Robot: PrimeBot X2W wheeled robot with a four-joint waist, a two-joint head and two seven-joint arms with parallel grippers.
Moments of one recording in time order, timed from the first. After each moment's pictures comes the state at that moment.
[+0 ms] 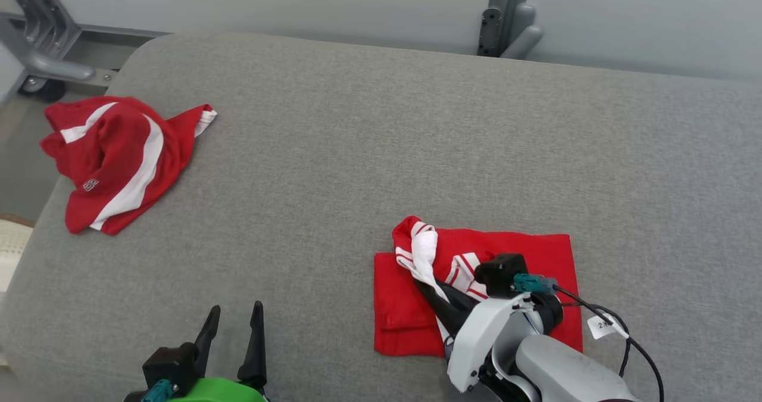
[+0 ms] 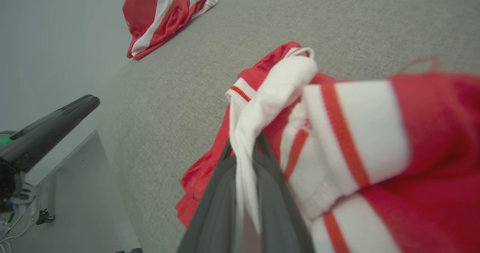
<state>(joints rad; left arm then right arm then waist) -0.01 0.05 -0.12 0.40 -0.31 -0.10 -0.26 -0.45 -0.15 0.84 0.62 0.75 0.13 -0.19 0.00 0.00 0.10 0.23</state>
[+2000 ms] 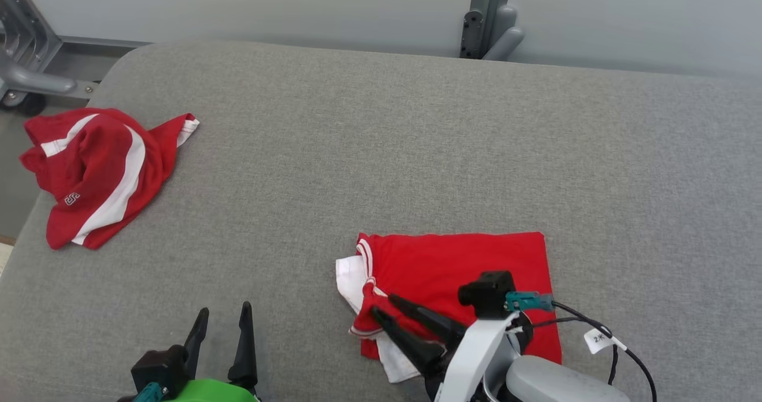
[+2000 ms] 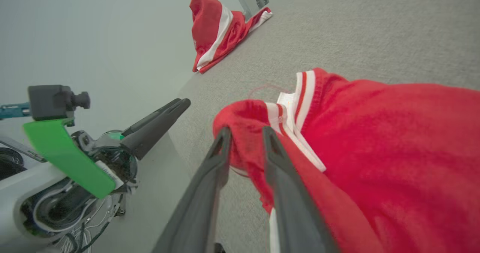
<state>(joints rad) 0.00 0.05 -0.09 0.39 -0.32 -0.09 -0.26 -0.46 -0.23 1.04 0.41 0.98 0.13 -0.23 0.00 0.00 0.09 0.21</state>
